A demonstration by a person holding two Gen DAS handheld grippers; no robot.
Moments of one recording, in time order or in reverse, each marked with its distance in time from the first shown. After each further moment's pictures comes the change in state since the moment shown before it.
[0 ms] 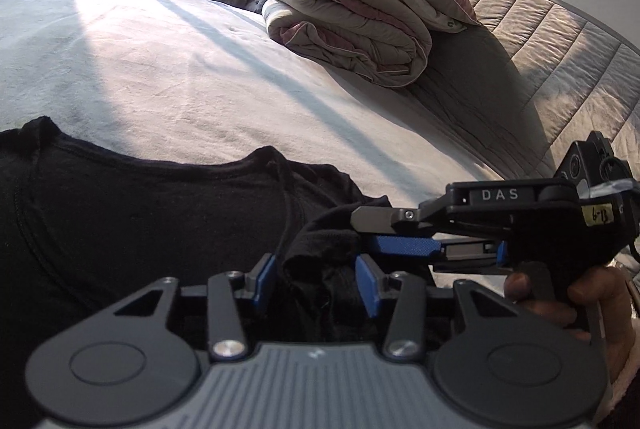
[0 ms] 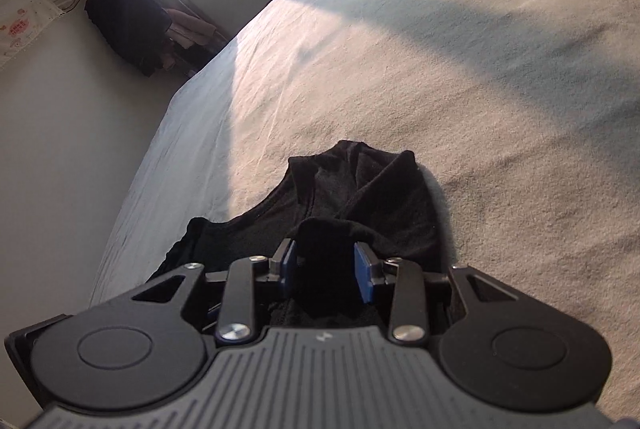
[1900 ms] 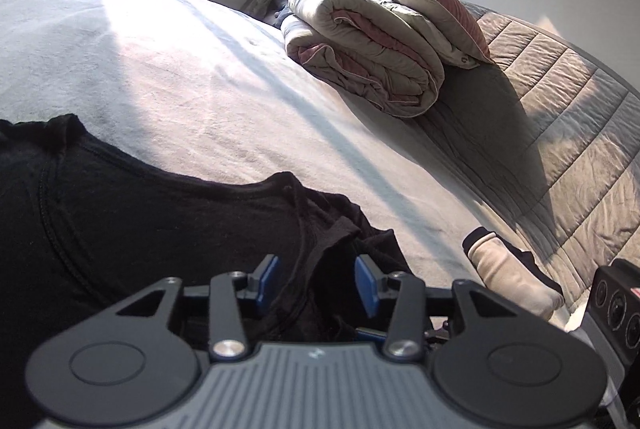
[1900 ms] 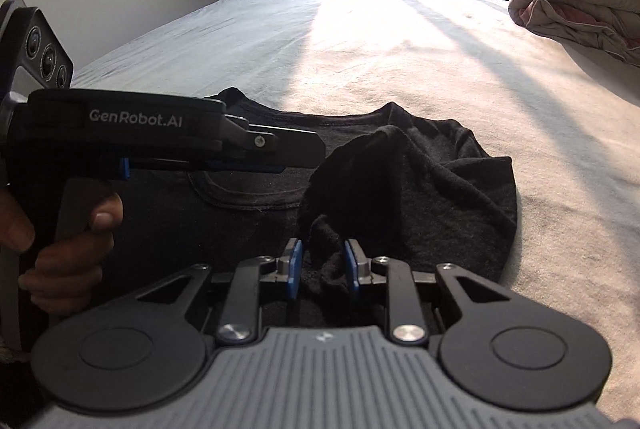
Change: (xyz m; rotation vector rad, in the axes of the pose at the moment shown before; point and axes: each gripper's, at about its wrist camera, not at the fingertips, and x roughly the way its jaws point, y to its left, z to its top) left arm -0.004 0.014 0.008 -0.115 -0.057 0.003; right arm 0.003 0.073 -0.090 -0.681 0.006 -0.186
